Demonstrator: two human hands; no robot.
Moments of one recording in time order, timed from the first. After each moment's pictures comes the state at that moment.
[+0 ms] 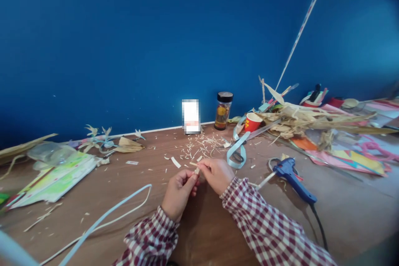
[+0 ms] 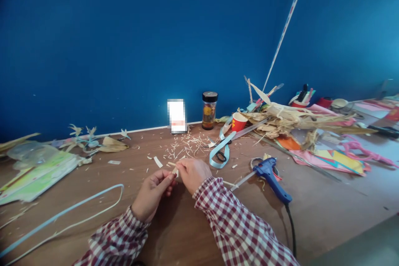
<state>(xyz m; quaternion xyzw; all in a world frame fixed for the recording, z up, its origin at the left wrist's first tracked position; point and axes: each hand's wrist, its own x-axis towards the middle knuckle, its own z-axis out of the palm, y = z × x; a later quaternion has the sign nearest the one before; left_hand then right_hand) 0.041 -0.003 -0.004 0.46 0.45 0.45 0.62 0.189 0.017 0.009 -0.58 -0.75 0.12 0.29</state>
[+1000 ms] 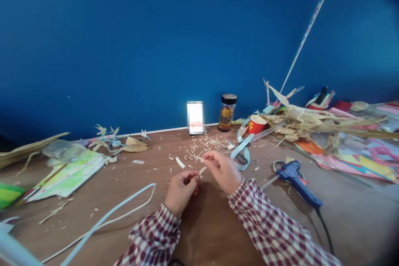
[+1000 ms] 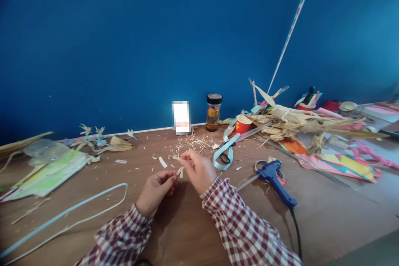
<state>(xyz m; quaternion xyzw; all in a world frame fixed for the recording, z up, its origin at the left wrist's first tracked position) 0.034 0.006 -0.012 0.49 0.48 0.43 0.59 0.189 0.013 0.023 -0.51 -0.70 0.22 0.44</state>
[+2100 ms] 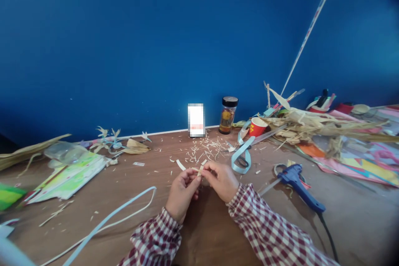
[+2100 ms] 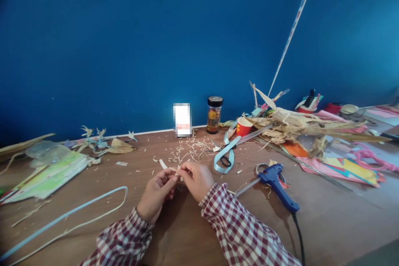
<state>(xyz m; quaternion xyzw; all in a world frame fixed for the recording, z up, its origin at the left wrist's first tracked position) 0.039 0.001 -0.006 0.45 0.44 0.48 0.61 0.179 0.007 0.015 -0.52 -0.73 0.25 0.38</state>
